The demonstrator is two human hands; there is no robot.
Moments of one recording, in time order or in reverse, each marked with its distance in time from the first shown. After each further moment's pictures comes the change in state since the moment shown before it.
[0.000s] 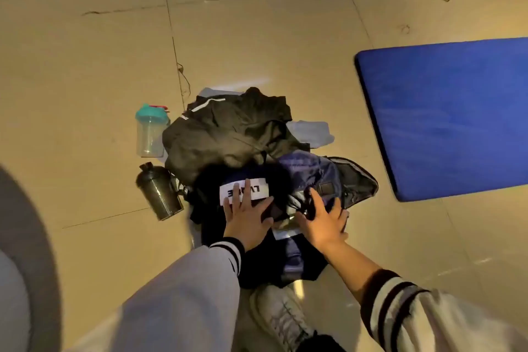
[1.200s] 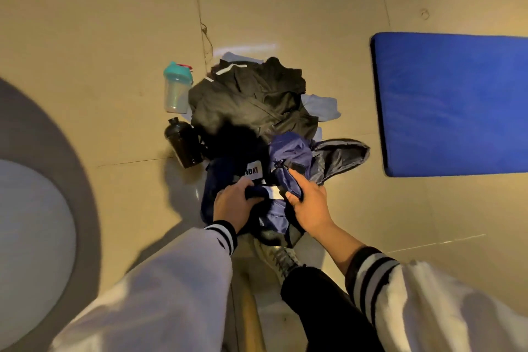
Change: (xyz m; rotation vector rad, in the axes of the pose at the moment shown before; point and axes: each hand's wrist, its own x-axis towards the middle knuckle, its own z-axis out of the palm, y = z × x) left_hand -0.122 -0.029 -0.031 -0.515 0.219 -0.121; right_hand -0.092 -0.023 0.009 -0.084 0.020 -0.400
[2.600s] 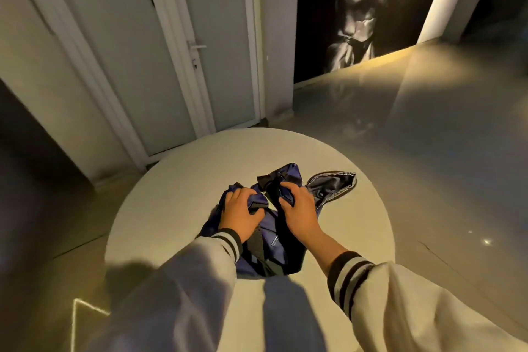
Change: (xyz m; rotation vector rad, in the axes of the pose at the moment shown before) left_hand -0.635 -0.007 -0.650 -0.244 1.257 -0.427; right_hand -0.505 -0.804 -0.022 -0.038 -0.449 -1.212
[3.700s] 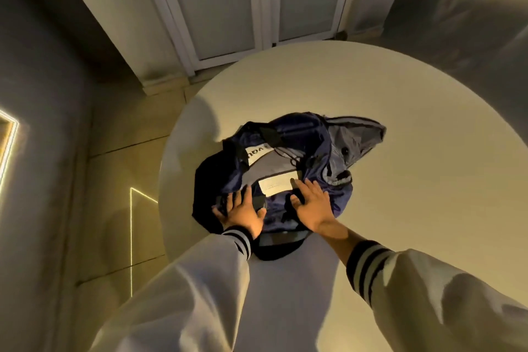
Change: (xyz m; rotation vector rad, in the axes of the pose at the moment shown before) left_hand -0.001 -0.316 0.011 0.420 -0.299 -0.717; right_hand 0.059 0.067 0.314 -0.402 -0.634 0.095
